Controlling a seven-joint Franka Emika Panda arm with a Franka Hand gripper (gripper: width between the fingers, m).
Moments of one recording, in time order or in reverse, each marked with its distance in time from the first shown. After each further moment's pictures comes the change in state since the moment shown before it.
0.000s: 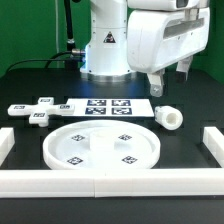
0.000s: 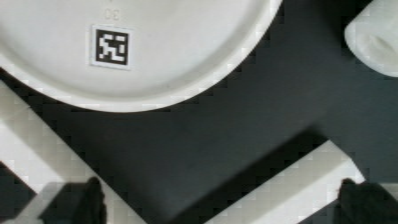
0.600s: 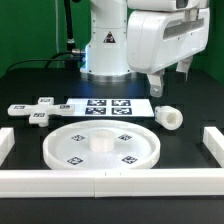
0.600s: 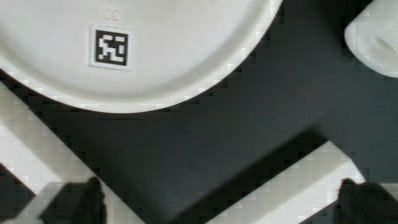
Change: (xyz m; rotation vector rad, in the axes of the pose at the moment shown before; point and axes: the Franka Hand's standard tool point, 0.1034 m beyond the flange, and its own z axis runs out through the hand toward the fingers) arm -0.005 0.002 0.002 -0.005 0.002 -0.043
